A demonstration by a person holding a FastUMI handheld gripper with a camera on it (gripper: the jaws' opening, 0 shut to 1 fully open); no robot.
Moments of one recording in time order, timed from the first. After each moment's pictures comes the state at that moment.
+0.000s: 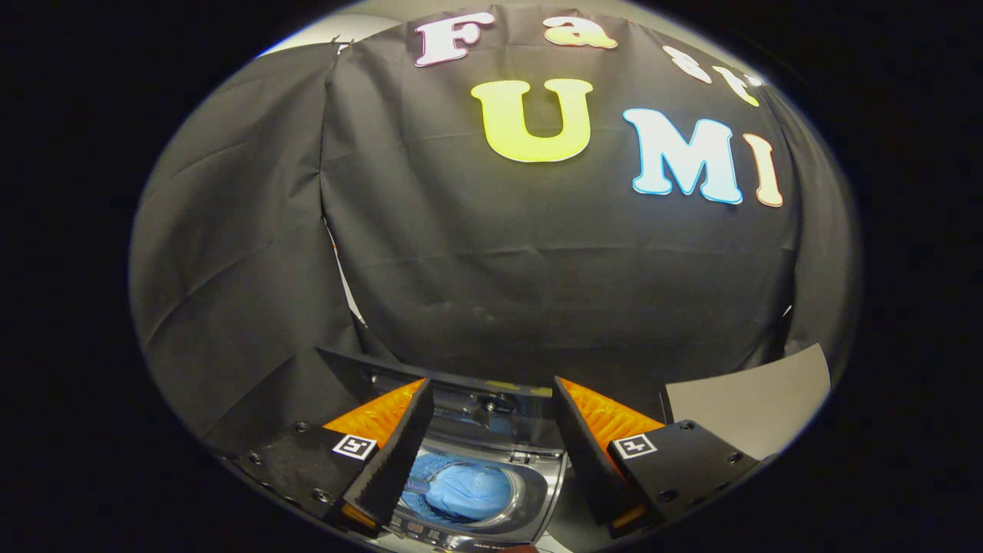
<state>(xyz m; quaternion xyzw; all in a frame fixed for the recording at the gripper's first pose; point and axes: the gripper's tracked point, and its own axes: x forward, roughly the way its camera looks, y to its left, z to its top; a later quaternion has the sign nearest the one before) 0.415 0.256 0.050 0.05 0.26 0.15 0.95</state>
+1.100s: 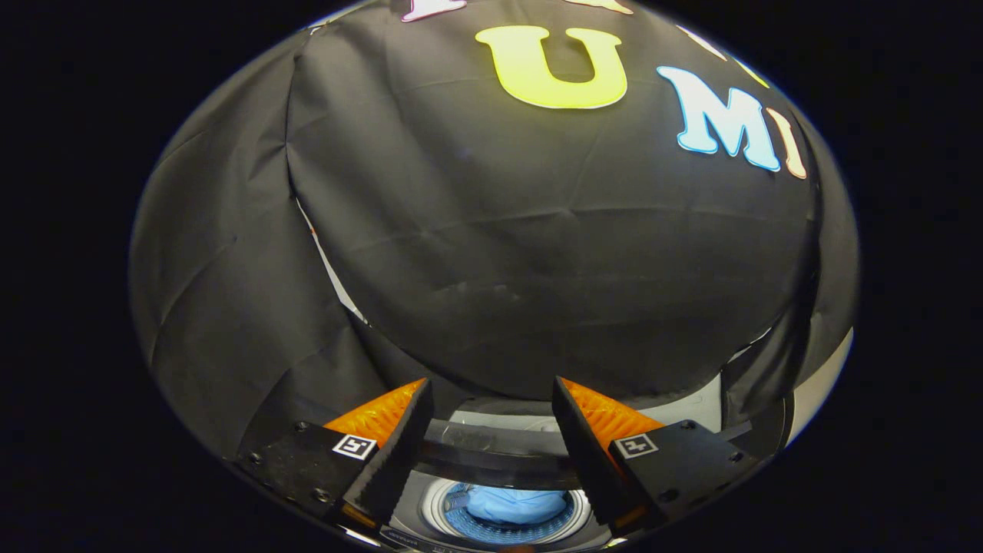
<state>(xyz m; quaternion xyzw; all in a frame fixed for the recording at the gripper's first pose) 0.498 0.362 -0.017 0.06 0.35 0.13 0.93</state>
